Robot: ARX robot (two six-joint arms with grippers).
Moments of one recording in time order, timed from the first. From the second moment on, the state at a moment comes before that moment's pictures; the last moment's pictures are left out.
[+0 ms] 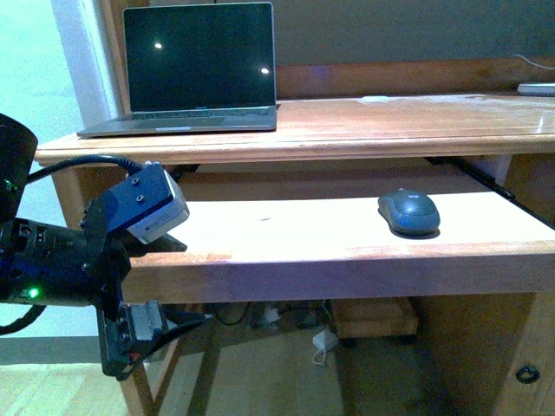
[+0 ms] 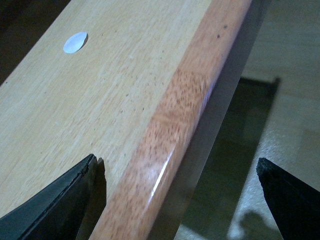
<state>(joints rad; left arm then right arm) -0.15 1.87 0.99 0.17 0.68 0.89 0.00 0.00 0.02 0.00 0.00 0.00</state>
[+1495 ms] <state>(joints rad) -0.15 0.09 0.10 0.00 -0.10 -0.02 0.00 0.00 0.02 0.00 0.00 0.00</state>
